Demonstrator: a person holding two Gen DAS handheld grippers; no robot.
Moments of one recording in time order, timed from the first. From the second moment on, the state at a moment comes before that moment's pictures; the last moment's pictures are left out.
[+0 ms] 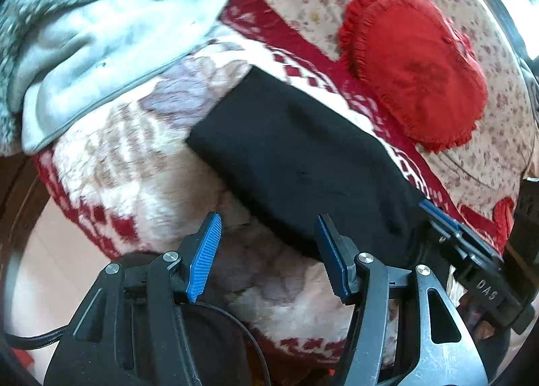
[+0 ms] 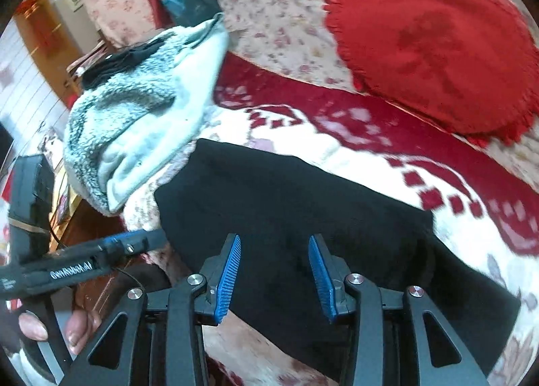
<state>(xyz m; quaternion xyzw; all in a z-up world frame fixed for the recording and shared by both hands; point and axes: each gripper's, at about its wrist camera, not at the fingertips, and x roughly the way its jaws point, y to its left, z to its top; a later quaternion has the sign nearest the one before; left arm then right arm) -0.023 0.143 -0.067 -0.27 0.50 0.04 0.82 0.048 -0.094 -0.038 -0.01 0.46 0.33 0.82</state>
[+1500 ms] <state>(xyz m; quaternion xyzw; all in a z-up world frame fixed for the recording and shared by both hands) 0.025 0.158 -0.094 -0.32 0.48 0.07 0.81 0.145 0.066 -0.088 -0.08 0.47 0.47 0.75</state>
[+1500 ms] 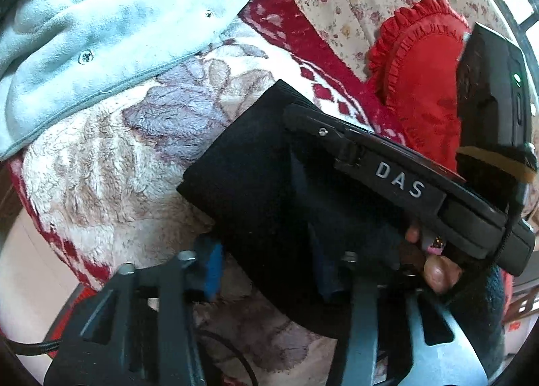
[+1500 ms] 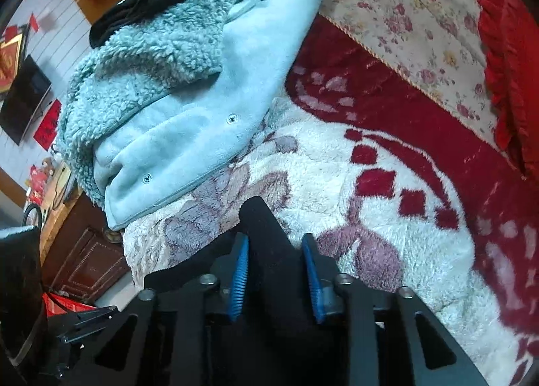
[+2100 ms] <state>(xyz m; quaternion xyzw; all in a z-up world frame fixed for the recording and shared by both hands) -0.030 0.047 0.010 -0.16 0.39 -0.04 0.90 0.081 -0.074 0.028 0.06 0.34 0.49 0.80</state>
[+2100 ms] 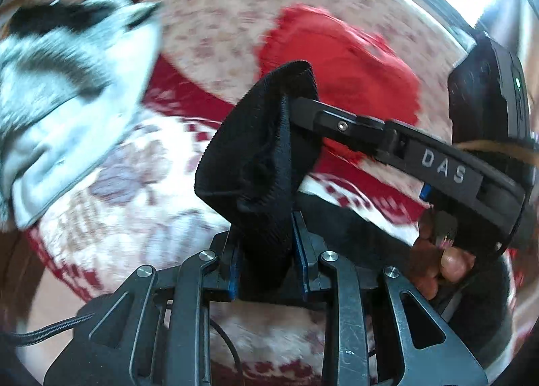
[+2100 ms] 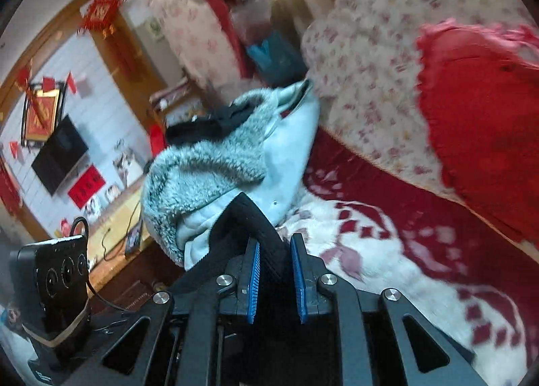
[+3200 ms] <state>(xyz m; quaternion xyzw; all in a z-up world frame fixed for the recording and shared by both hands) -0.029 -0.007 -0.022 -0.08 0.47 -0.16 0.87 0.038 -0.250 -0.067 0.32 0.43 0.32 0.78</state>
